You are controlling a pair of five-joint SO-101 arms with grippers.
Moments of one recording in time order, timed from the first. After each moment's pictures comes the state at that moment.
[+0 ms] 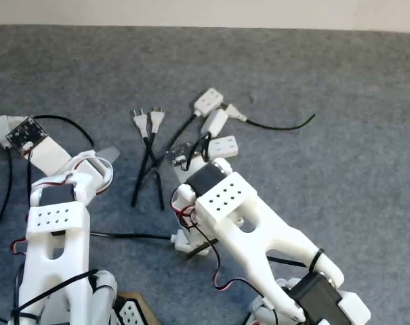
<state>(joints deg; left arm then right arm) -16.5 -40.2 60.1 42.2 9.7 -47.9 -12.8 27.0 88.7 -12.3</state>
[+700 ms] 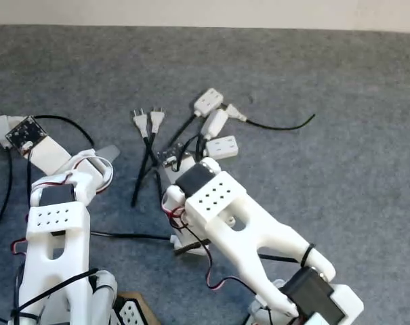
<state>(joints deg) -16.5 -40.2 60.1 41.5 9.7 -49.9 -8.2 22.9 90.2 -14.4</state>
